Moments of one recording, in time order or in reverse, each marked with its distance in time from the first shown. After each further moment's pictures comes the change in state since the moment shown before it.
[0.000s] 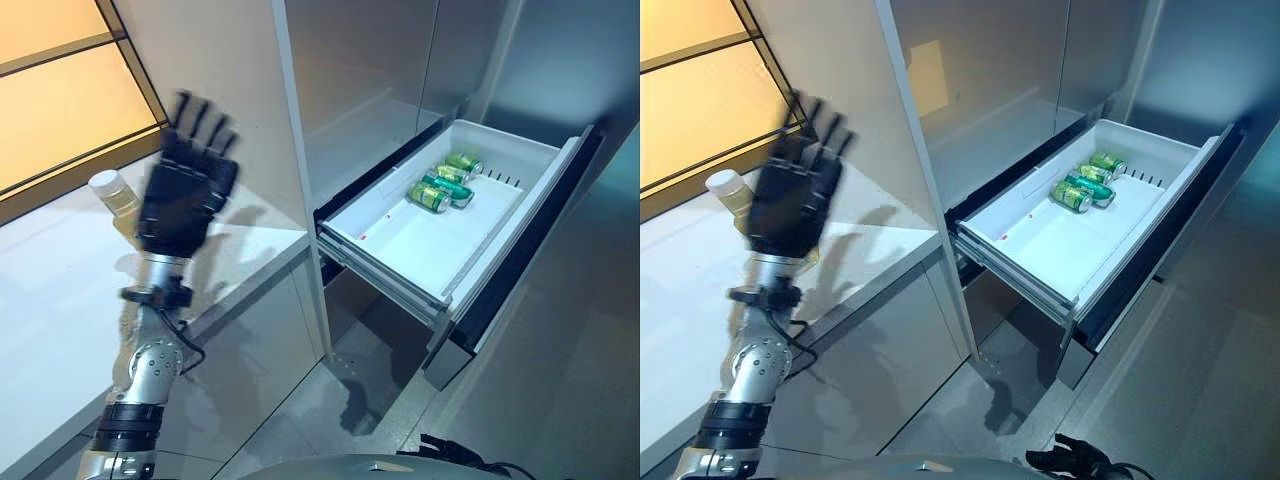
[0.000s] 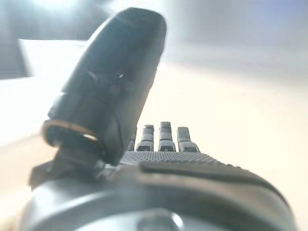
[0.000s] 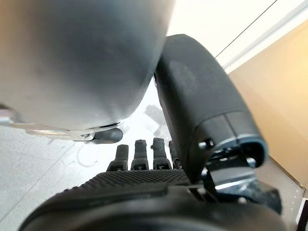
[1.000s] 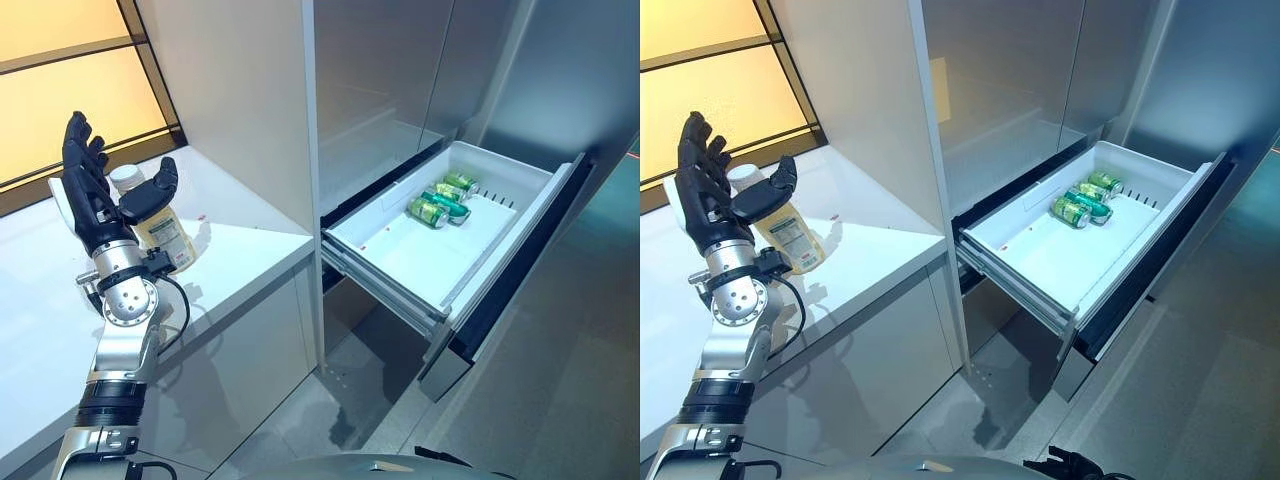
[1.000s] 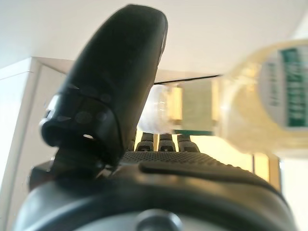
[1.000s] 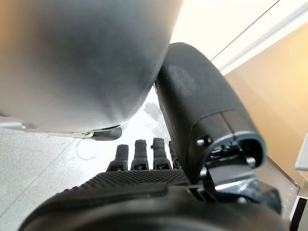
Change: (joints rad) left arm -0.087 0.099 -0.042 0.204 0.569 0.248 0.662; right arm 0.005 0.021 0.020 0.003 -0.002 0.023 0.000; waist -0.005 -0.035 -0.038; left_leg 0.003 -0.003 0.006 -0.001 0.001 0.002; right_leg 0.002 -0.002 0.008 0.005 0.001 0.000
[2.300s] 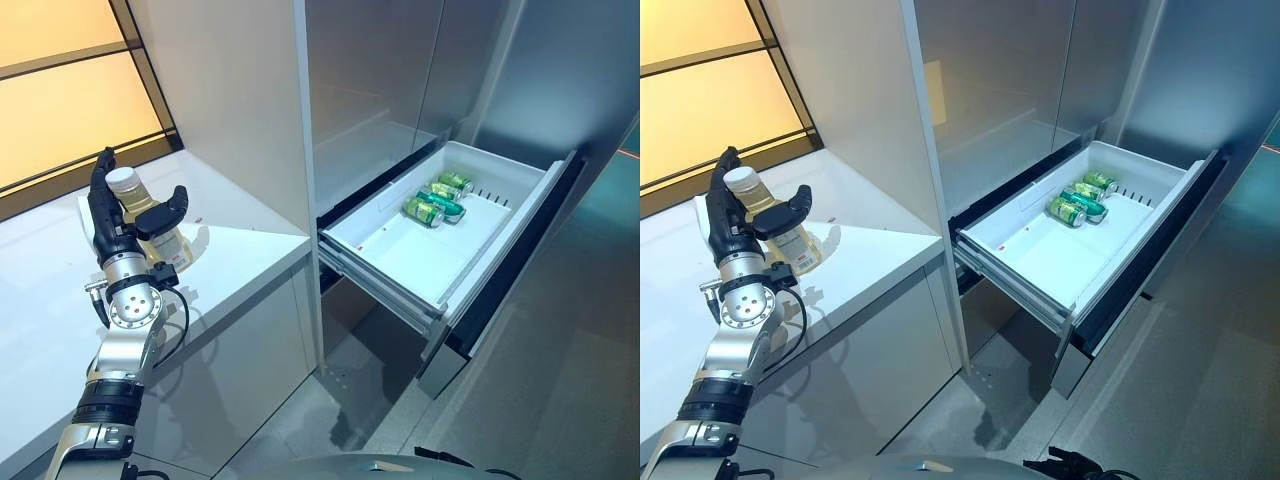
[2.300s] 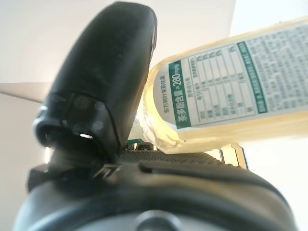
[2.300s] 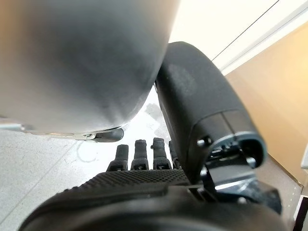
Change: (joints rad) left arm -0.002 0.030 -0.039 0.123 0.038 0.069 -0.016; right arm -0.015 -0.005 -0.014 -0.002 -0.021 0.035 0.008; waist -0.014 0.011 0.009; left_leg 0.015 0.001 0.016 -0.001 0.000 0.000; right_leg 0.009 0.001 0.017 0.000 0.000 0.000
